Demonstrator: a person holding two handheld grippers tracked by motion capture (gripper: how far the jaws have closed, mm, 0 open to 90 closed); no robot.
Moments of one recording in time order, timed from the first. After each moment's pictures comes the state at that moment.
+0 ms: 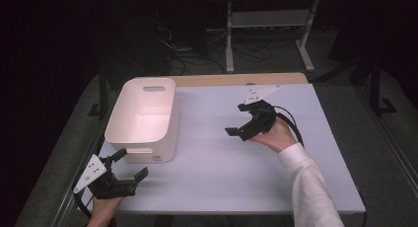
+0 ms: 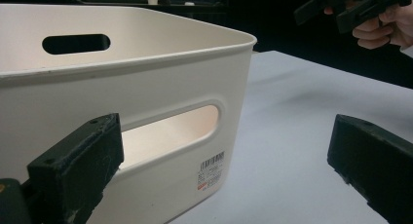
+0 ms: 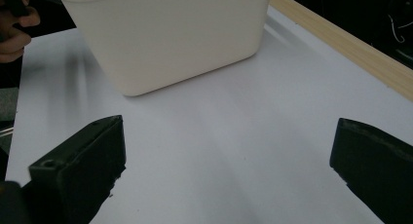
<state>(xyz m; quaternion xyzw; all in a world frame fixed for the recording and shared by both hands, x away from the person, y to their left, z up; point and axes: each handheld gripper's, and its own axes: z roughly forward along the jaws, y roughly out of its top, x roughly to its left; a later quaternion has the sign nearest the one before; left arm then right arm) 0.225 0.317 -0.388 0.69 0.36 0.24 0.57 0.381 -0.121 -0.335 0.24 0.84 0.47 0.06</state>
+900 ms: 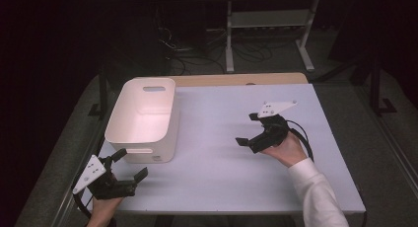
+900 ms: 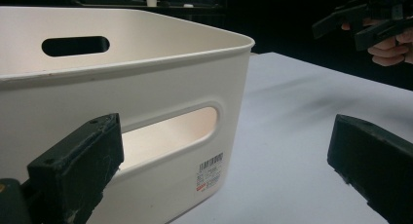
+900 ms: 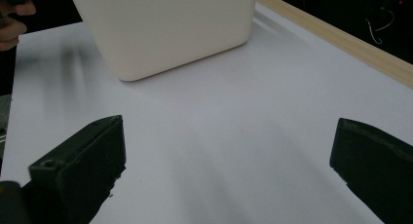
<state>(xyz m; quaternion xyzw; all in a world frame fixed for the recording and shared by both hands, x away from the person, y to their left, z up) 0.224 0.317 -0.388 0.69 0.36 0.24 0.58 0.351 -0.150 -0.356 0.26 0.83 0.49 0.09</state>
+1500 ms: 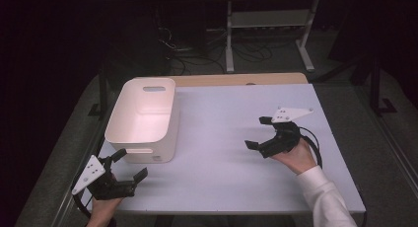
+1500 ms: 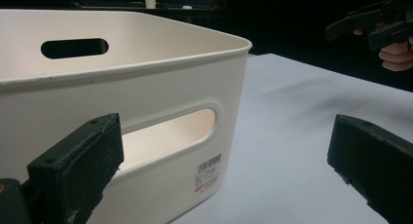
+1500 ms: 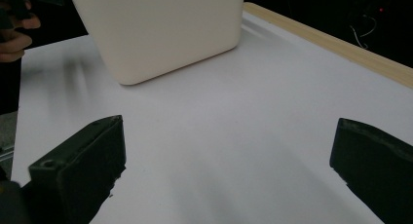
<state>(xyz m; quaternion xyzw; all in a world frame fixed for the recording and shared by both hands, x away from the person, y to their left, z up) 0.223 0.318 -0.387 0.69 0.35 0.25 0.58 0.333 -0.177 -0.362 0.28 0.80 0.51 0.10</state>
